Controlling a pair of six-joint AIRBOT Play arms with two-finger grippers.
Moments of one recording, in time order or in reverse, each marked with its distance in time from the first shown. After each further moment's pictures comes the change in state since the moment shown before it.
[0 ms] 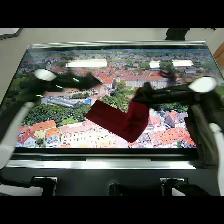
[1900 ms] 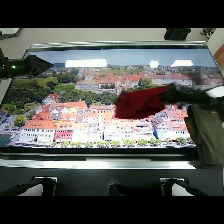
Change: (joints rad) left arm 0.278 0.333 -0.005 0.271 -0.122 0.025; right arm -0.427 -0.027 -0.019 -0.123 -0.079 -0.111
